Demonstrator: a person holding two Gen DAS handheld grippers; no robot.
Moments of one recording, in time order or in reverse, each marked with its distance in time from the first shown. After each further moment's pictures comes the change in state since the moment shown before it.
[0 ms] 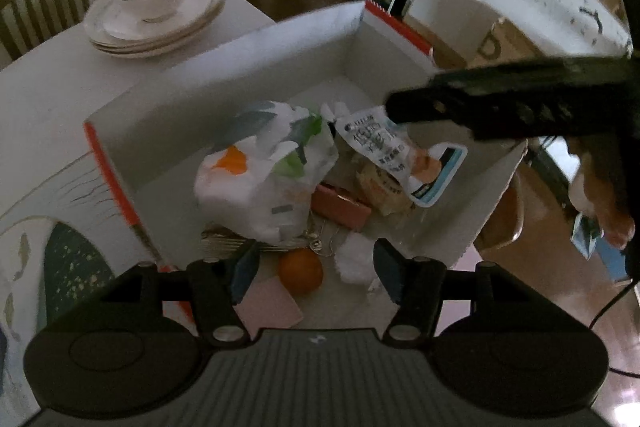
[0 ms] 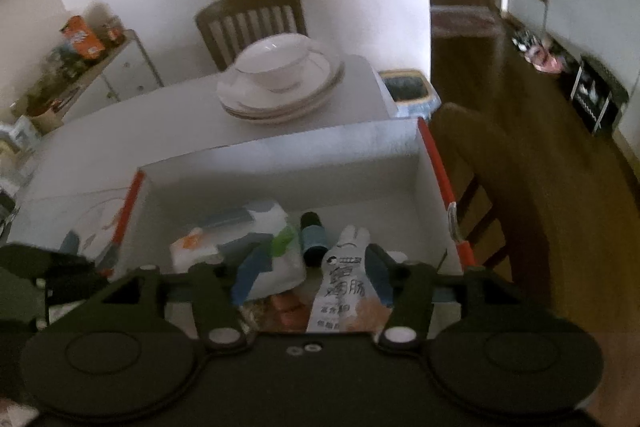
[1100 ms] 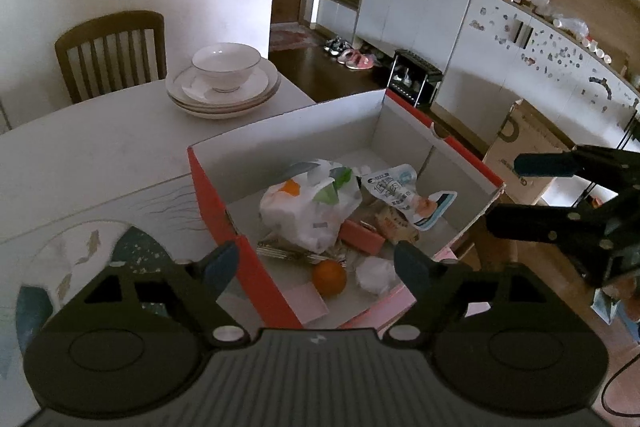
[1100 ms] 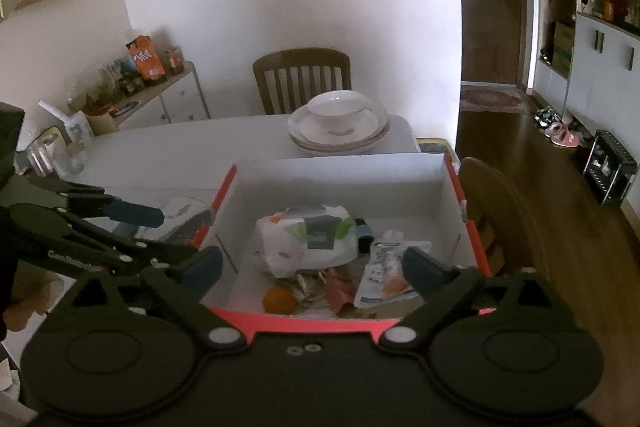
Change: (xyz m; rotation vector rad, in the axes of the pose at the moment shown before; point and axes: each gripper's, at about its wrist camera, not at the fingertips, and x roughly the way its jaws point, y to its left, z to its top) left arm -0.082 -0.005 -0.056 -0.074 -0.297 0.117; right arm -0.088 0.045 -0.063 -0.125 -0.205 0.059
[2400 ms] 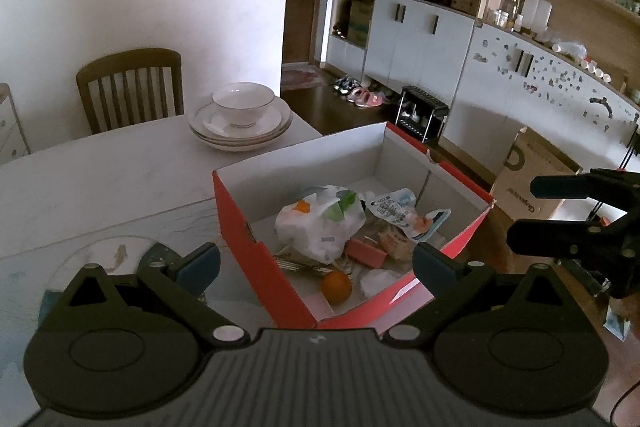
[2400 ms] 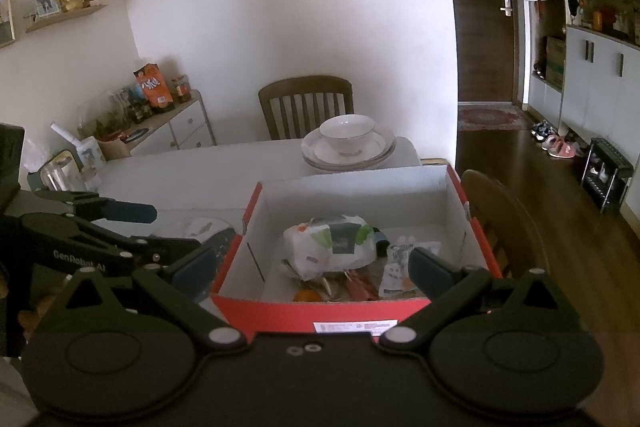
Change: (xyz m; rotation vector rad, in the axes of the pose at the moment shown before) left arm -0.045 -0.004 -0.018 0.001 -0.129 0.047; right arm -0.038 0.026 -0.017 0.033 -0.087 -0.005
